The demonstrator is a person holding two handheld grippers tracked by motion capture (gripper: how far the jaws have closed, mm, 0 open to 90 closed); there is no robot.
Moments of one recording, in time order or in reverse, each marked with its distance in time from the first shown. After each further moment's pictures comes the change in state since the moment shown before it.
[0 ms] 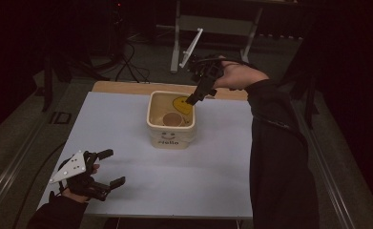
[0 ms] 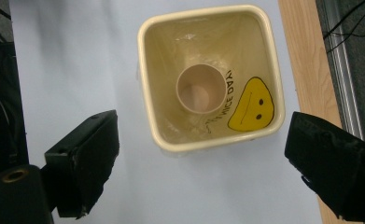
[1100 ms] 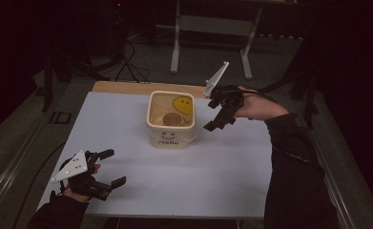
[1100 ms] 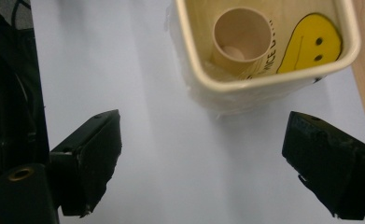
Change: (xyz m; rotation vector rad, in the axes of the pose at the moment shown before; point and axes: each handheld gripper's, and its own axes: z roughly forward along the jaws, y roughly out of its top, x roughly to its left) left arm 0.001 -0.001 0.003 0.008 0.001 0.000; right arm 0.035 -0.081 0.023 -0.040 0.050 0.065
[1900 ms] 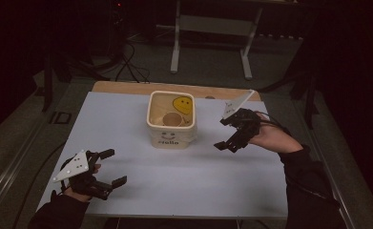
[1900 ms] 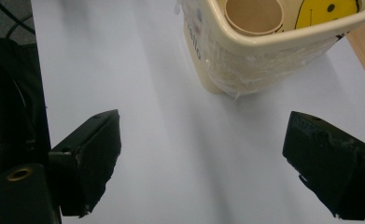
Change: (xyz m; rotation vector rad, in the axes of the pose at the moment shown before) left arm 0.000 0.000 0.002 0.008 0.003 0.000; right arm 0.041 -0.066 0.009 -0.149 -0.072 0.058
